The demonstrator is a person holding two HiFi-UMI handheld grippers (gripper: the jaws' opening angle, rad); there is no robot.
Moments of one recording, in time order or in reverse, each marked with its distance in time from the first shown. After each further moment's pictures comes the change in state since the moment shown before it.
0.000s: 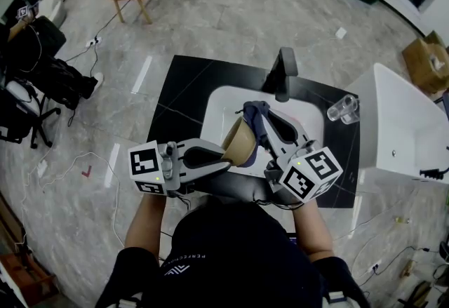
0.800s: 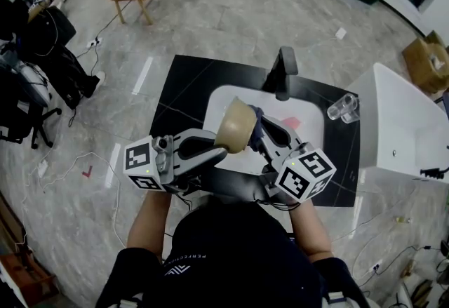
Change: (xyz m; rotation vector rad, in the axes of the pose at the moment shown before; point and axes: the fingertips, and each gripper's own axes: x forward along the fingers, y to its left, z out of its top) left arm -0.007 -0.003 0.052 -0.013 -0.270 -0.007; right arm 0.000 0.010 -0.026 0.071 0.052 0.022
